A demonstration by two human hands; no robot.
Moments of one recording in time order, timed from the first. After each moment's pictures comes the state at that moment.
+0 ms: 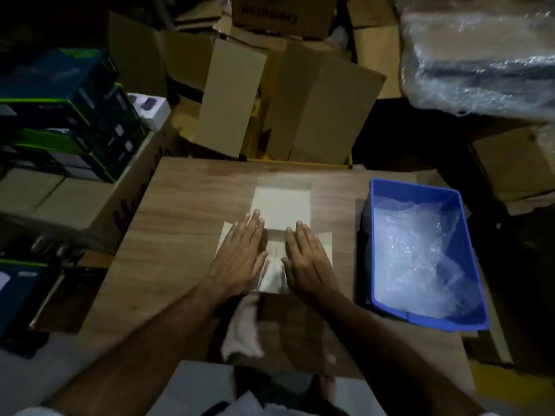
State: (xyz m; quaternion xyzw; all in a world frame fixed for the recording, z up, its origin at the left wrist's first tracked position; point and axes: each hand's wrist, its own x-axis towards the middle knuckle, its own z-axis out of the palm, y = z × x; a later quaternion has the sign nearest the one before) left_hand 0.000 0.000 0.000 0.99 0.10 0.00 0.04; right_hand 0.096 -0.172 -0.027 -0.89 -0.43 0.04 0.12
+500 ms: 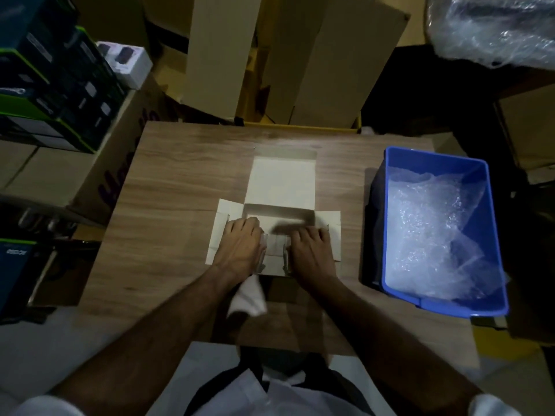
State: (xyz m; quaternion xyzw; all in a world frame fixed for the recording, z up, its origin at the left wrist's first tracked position) left_hand 0.014 -0.002 -0.034 0.98 0.14 -0.13 0.00; right_hand 0.098 -0.162 -0.057 -0.90 -0.41 0.13 0.01
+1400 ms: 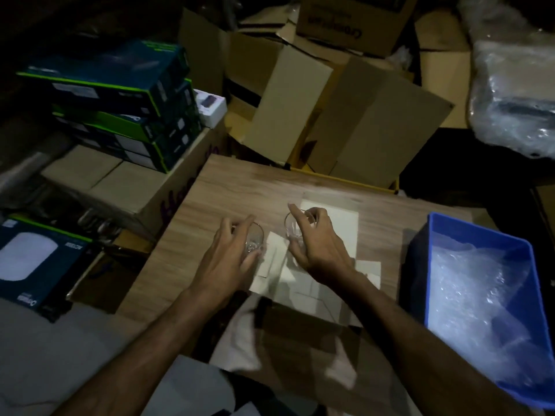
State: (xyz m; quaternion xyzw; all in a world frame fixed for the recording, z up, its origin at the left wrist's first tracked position) left_hand -0.064 0.067 0.061 0.93 0.28 0.12 0.23; right_hand 0.112 -0.071 0.047 -0.83 -0.48 0.10 0.25
